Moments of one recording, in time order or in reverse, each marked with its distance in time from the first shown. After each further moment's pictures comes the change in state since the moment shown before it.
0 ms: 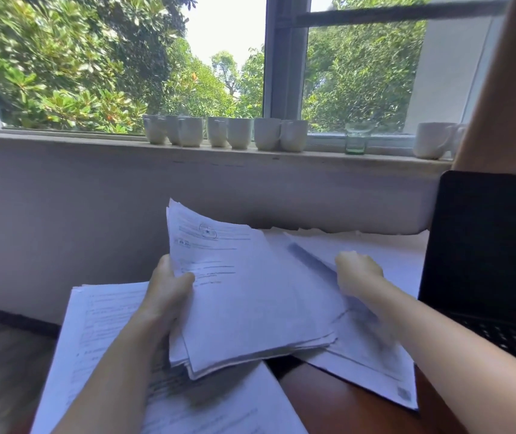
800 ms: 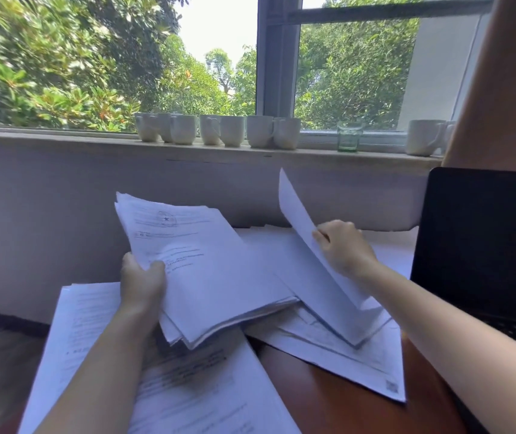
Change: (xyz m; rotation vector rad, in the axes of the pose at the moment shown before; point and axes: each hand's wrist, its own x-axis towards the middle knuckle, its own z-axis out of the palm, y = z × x) left_hand 0.012 -0.006 -0.005 -0.127 0.305 -0.074; right_hand -0.006 0.000 -0.032 0.438 0.352 -0.219
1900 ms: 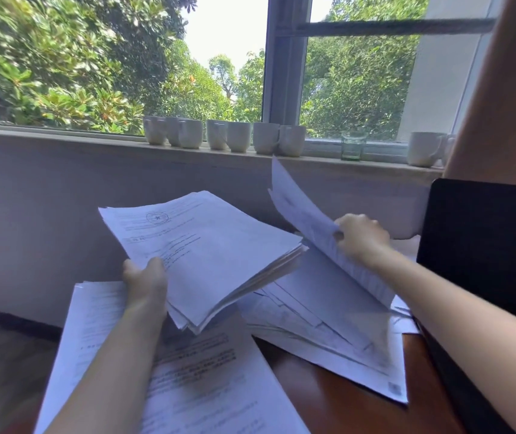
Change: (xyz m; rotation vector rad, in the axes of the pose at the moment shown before) left_hand -0.006 0.012 -0.002 -0.228 0.113 -0.133; right_hand 0.004 -0.009 -0.034 -0.236 -0.071 0.107
